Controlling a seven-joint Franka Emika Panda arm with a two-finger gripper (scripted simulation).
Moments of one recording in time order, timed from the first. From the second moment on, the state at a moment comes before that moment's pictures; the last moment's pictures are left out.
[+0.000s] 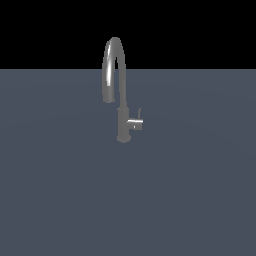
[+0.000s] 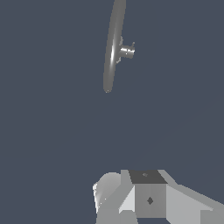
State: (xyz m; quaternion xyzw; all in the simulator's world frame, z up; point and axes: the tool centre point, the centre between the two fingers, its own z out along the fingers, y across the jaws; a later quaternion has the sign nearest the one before) arm -0.245 0.012 0.491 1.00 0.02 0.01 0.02
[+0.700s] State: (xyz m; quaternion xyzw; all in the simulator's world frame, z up) arm -0.226 0.014 0.489 1.00 0.00 -0.01 -0.01
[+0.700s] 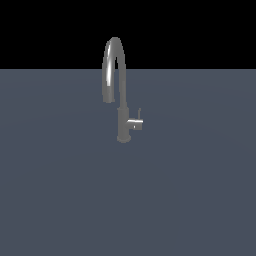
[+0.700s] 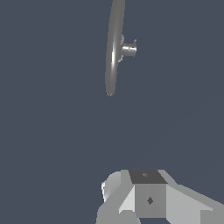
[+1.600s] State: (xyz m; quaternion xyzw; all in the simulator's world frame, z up) arm -0.130 0.012 0.464 0.98 -0.12 -0.12 -0.12
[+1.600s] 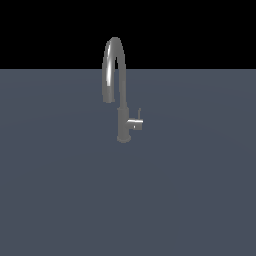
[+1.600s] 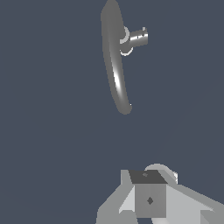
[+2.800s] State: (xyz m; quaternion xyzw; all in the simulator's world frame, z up) arm 0.006 -0.021 0.376 0.86 -0.30 -0.28 -0.31
